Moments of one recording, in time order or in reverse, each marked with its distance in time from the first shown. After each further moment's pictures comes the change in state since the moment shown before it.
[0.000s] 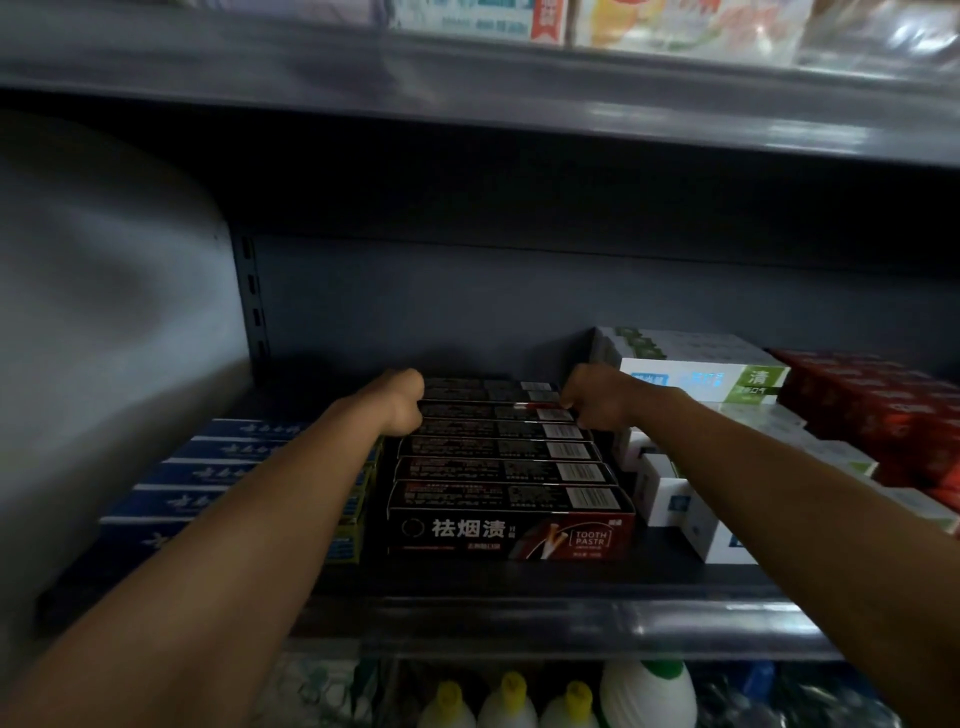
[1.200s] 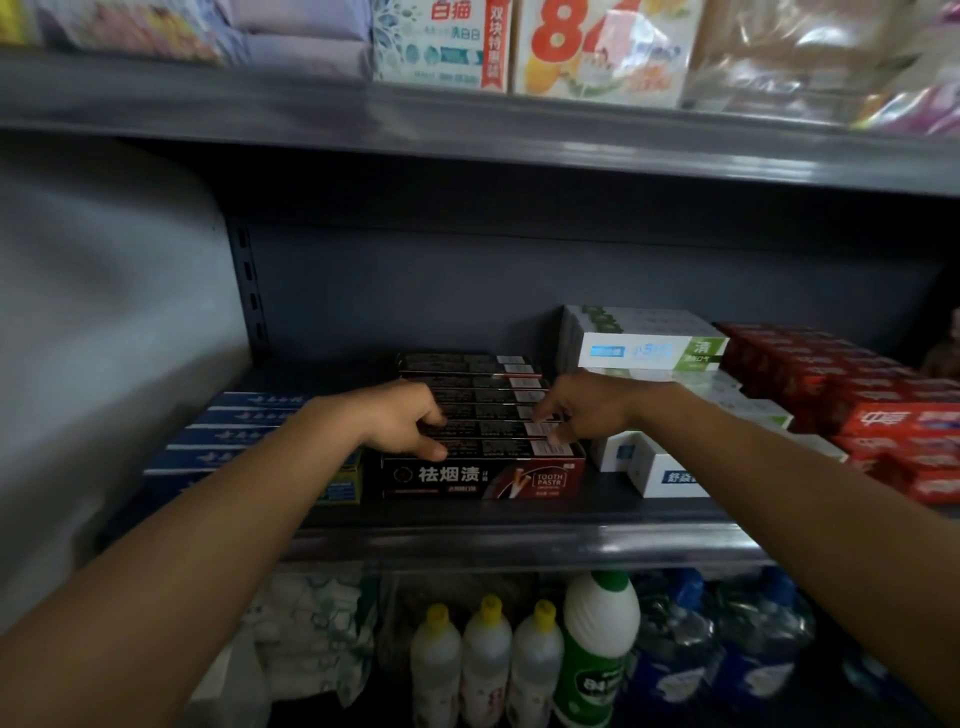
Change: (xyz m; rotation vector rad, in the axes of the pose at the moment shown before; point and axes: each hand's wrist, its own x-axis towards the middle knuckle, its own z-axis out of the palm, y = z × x) left_hand -0.083 0.027 -0.010 0.138 -0.247 0.304; right_hand -0.082 -0.023 -0.012 0.180 -0.194 -0.142
